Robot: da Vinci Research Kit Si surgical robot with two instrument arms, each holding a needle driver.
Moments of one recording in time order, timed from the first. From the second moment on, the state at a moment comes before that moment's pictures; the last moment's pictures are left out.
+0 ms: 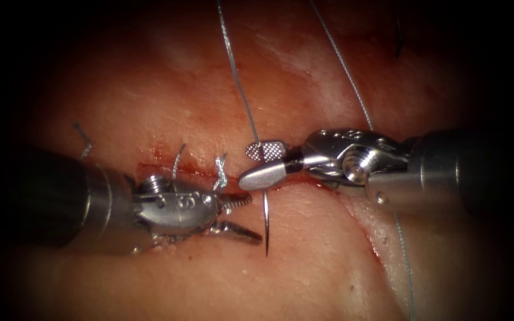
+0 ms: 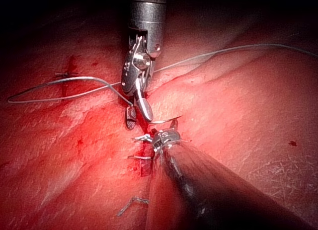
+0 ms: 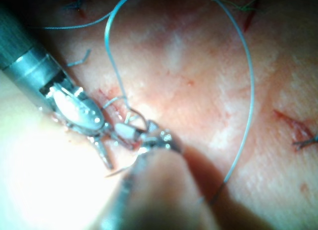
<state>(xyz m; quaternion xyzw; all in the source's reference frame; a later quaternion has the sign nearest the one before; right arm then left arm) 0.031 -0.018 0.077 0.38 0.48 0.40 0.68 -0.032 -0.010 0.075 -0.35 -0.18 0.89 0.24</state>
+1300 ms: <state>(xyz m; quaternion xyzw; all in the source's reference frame) 0.023 -0.016 0.077 0.40 0.49 0.40 0.66 -0.036 -0.009 0.076 -0.42 -0.05 0.90 -0.06</state>
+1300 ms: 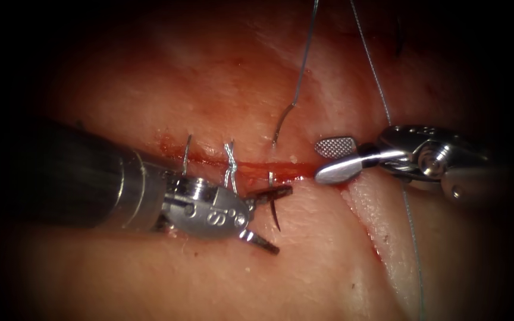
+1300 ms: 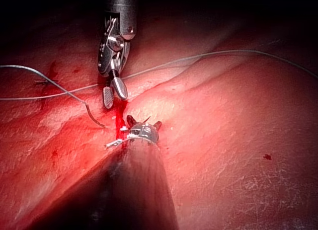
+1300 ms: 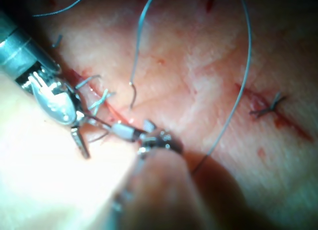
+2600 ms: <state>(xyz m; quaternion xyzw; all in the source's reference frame) 0.022 -0.016 0.076 0.39 0.50 0.42 0.65 -0.037 -0.010 0.065 -0.52 -0.18 0.82 0.16</state>
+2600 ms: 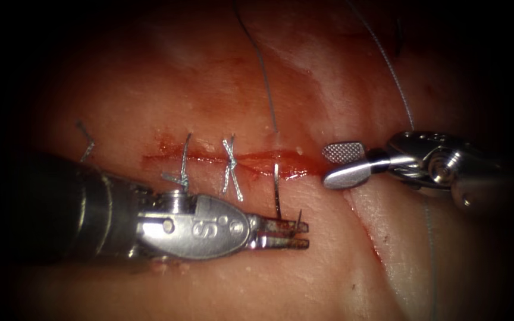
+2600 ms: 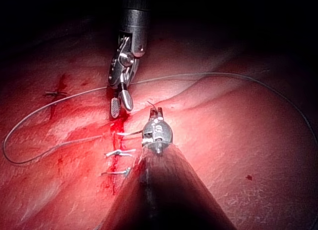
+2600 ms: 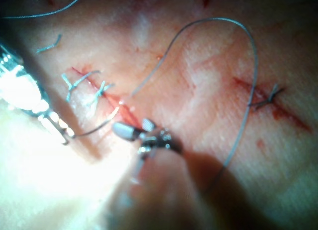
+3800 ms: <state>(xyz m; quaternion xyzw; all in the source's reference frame) 0.020 -0.015 0.070 0.46 0.45 0.55 0.54 -0.037 -0.003 0.058 -0.51 -0.06 0.85 0.08</state>
